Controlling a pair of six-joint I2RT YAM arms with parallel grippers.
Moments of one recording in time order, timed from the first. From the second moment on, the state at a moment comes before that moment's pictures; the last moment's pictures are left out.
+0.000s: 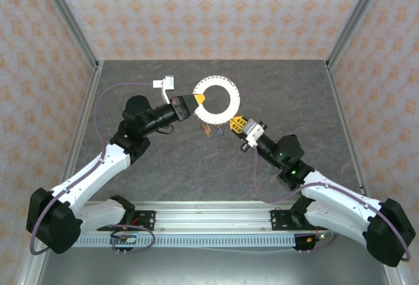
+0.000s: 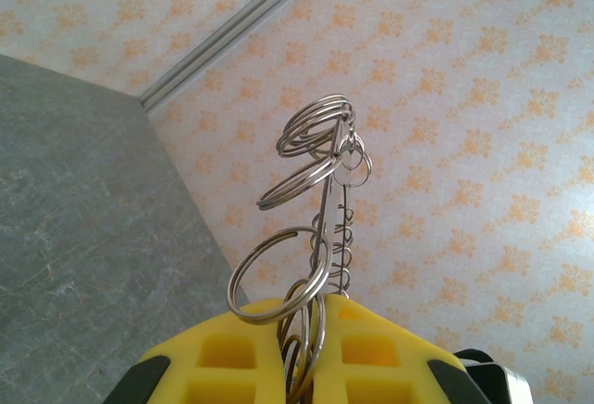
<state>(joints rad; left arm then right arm) -0.46 1.12 0.82 0.35 0.50 -0.96 0.74 0.89 0.41 0.63 -0.10 -0.41</state>
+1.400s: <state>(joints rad) -0.46 1.17 0.81 0.21 0.39 -1.01 0.79 0.89 0.49 0.34 0.10 -0.24</state>
